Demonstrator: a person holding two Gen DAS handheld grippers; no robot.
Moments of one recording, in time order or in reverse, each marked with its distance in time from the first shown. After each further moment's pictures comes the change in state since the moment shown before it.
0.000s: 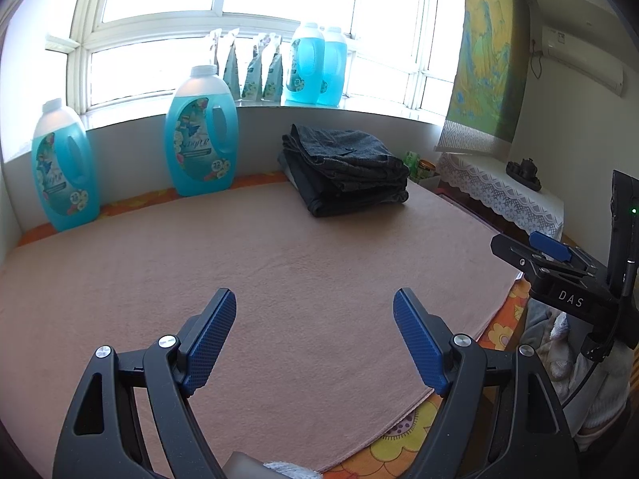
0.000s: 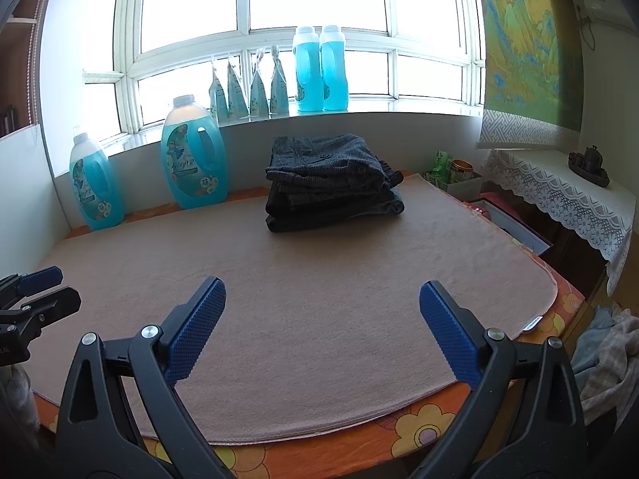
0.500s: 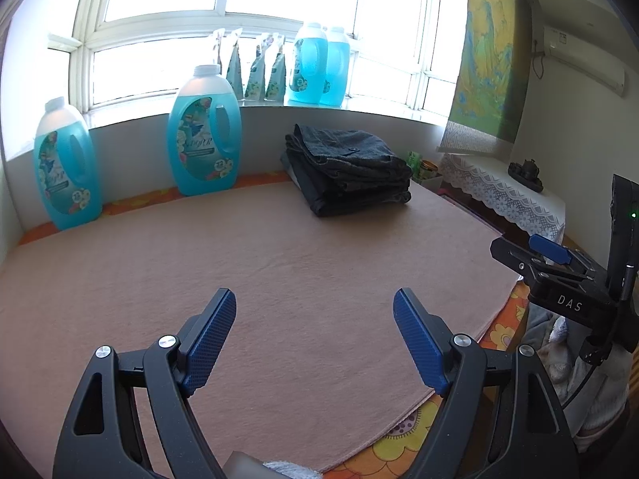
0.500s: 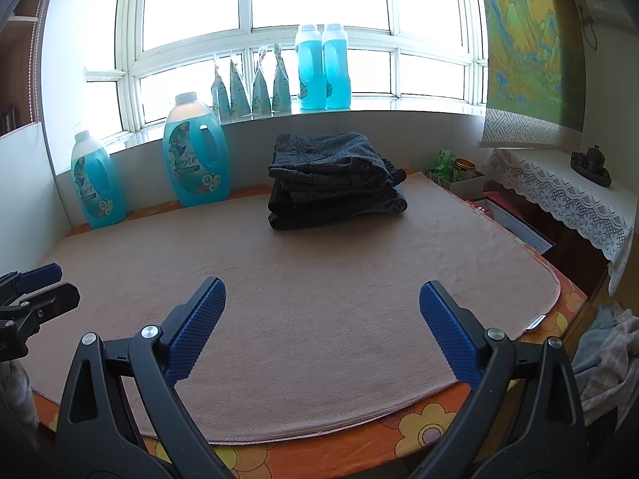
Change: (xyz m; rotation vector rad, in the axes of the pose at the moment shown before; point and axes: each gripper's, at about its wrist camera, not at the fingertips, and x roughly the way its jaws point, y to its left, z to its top) left arm 0.001 0.000 -0.001 -0.008 -0.001 0.008; right arm 0.003 0.002 -0.002 -0.005 0.002 0.008
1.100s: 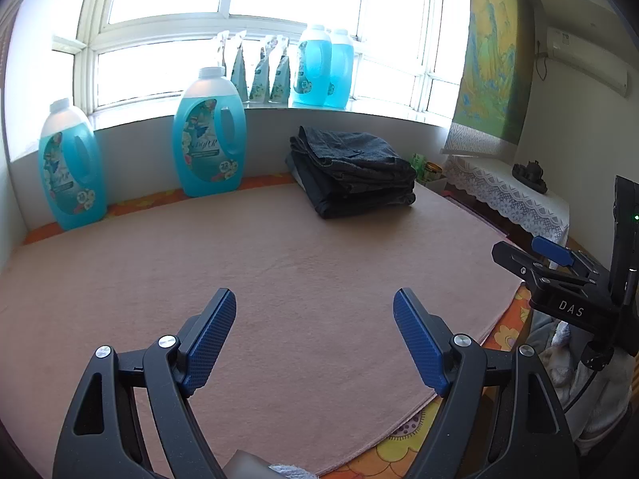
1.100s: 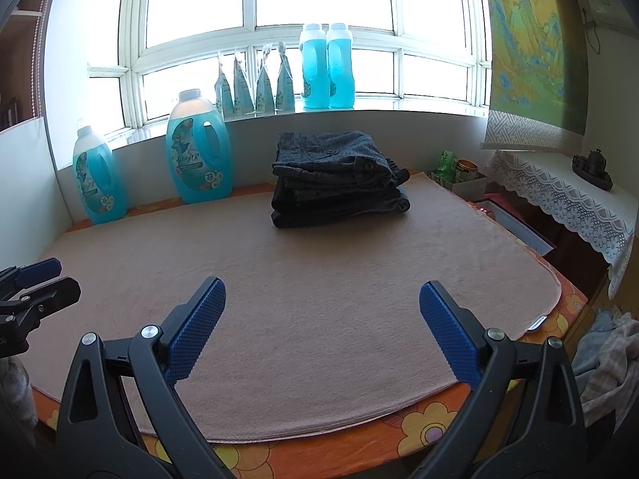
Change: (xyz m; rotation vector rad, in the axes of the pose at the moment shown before) left arm 0.000 0.000 -0.001 -0.007 -0.010 0.022; right arm -0.001 0.005 -0.004 -0.002 0.003 -0.005
